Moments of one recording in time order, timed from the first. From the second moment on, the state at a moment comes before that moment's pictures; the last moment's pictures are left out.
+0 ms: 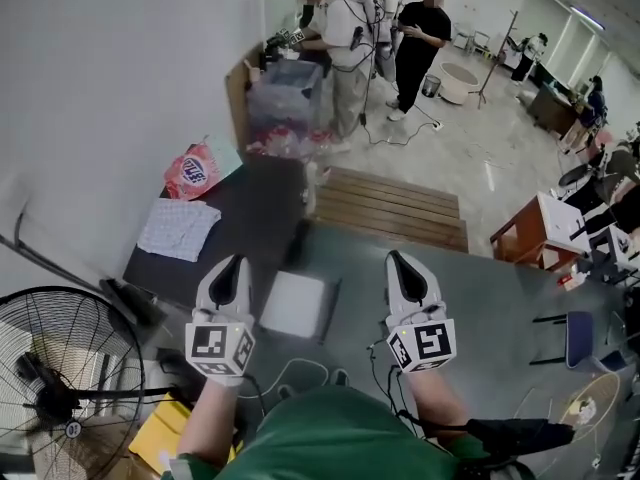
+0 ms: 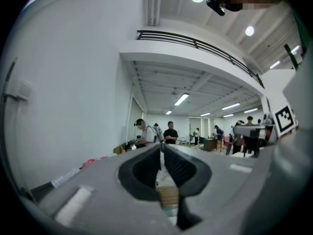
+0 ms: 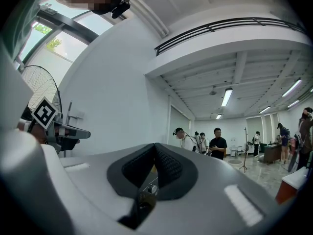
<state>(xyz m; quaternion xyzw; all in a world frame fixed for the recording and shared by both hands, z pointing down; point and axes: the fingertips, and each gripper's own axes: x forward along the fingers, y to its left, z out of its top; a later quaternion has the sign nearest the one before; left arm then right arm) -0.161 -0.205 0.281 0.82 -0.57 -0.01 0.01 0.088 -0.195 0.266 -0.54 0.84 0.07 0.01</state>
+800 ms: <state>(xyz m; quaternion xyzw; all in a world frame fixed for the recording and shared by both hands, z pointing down) -0.159 -0.205 0.287 0.82 -0.57 -0.01 0.02 0.088 -0.191 0.268 -0.54 0.84 0.07 0.01</state>
